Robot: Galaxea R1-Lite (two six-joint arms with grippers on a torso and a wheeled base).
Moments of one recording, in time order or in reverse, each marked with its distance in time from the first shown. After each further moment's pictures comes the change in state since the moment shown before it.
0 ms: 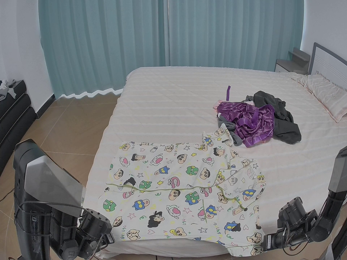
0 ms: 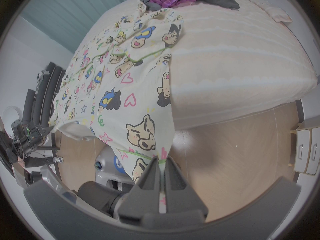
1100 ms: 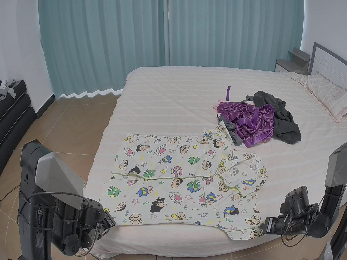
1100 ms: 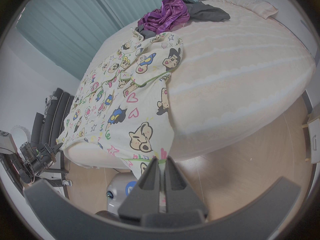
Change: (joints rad) left arm 0.105 0.085 -0.045 -0.303 -0.048 -0.022; right arm -0.105 0.073 0.000 -0.306 0.003 0.031
